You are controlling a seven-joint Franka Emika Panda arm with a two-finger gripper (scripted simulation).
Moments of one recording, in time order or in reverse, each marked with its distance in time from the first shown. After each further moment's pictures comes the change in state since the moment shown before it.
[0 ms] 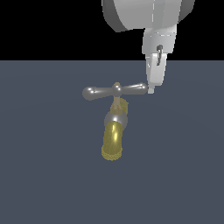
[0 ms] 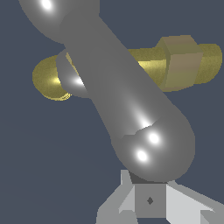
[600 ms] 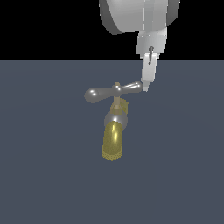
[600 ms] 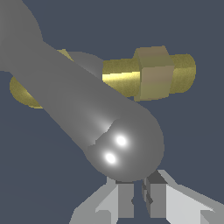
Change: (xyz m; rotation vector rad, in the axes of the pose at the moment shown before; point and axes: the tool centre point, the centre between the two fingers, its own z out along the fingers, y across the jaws) arm 0.017 0.035 0.000 -0.002 -0.006 0.008
